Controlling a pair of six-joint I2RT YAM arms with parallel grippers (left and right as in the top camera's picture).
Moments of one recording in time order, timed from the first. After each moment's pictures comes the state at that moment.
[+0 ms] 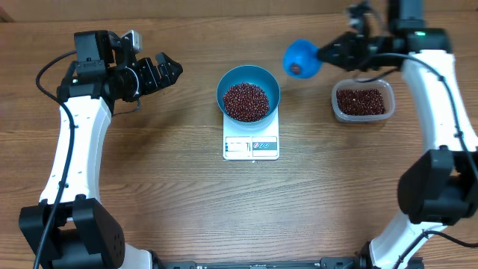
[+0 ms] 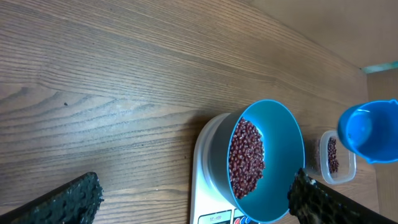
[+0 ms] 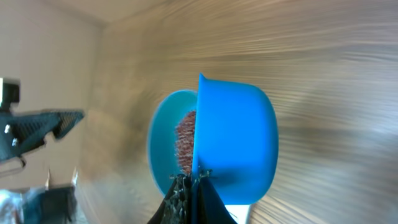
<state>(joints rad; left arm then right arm) 0.10 1.68 1.43 -0.68 0.55 -0.31 -0.09 1.94 1.82 -0.97 -0.82 0.10</state>
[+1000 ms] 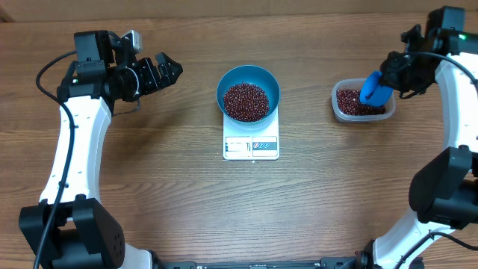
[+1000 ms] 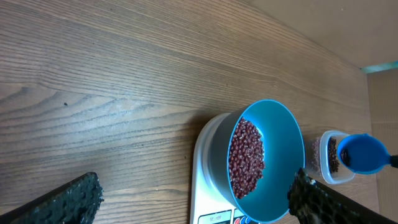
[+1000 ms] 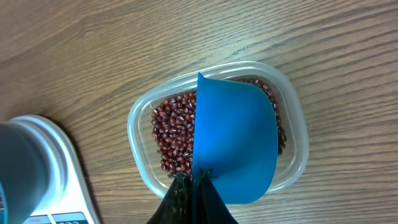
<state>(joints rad) 0.10 1.68 1.43 -0.68 0.54 -0.31 -0.21 1.94 1.82 -1.17 -0.22 0.10</state>
